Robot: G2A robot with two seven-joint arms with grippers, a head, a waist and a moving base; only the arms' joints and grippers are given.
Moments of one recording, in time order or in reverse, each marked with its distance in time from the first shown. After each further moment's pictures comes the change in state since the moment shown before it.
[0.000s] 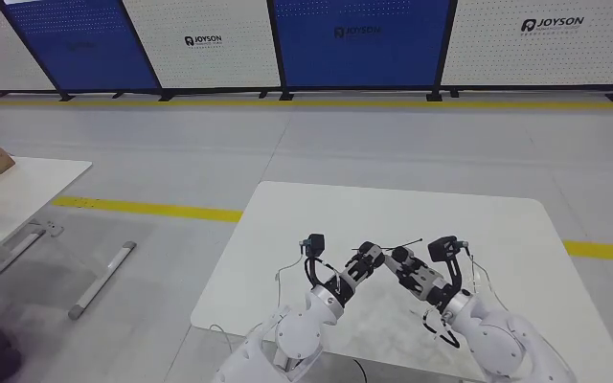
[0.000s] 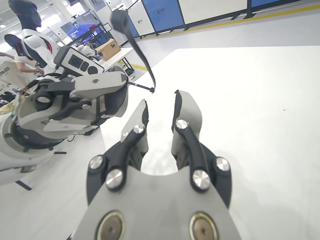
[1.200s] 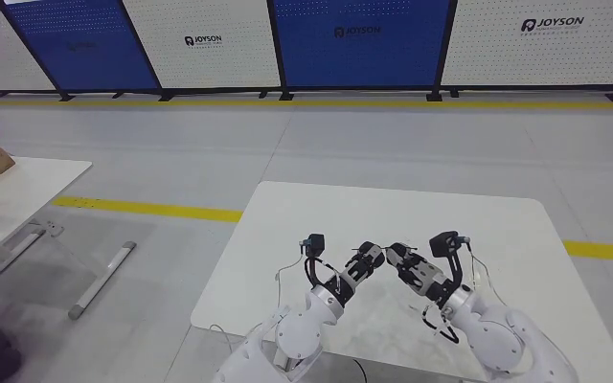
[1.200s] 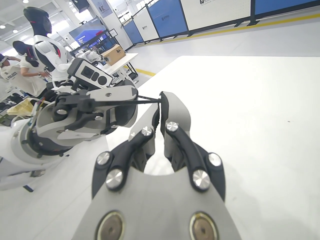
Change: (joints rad) left arm 0.000 0.000 0.000 0.000 0.000 0.000 0.000; right arm 0.041 0.022 -0.040 0.006 0.043 0.000 -0.041
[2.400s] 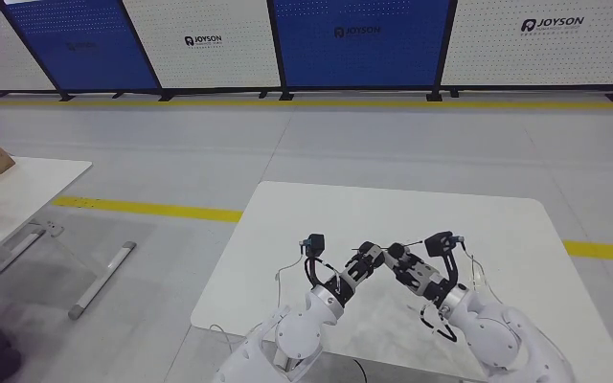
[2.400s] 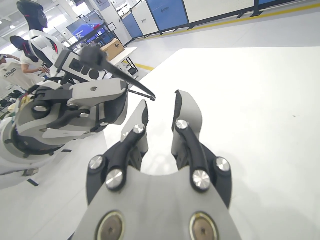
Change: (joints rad) left arm 0.000 0.000 0.000 0.000 0.000 0.000 0.000; right arm 0.030 0.003 -0.034 0.039 0.016 0.000 0.009
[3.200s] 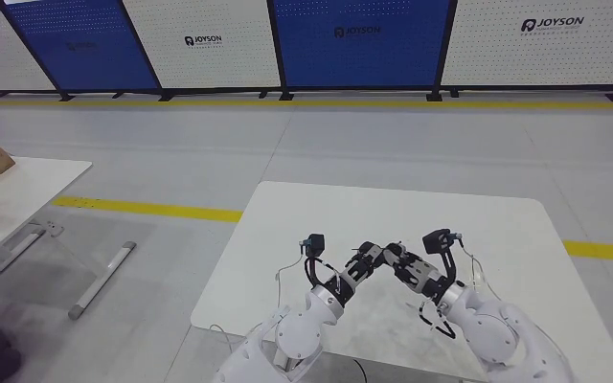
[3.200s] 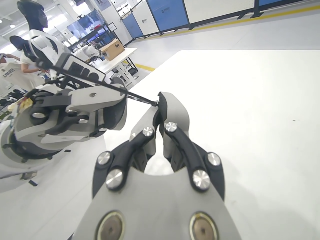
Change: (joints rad) left arm 0.000 0.000 0.000 0.000 0.000 0.000 0.000; right arm 0.027 -0.008 -0.017 0.029 -0.005 0.000 0.012
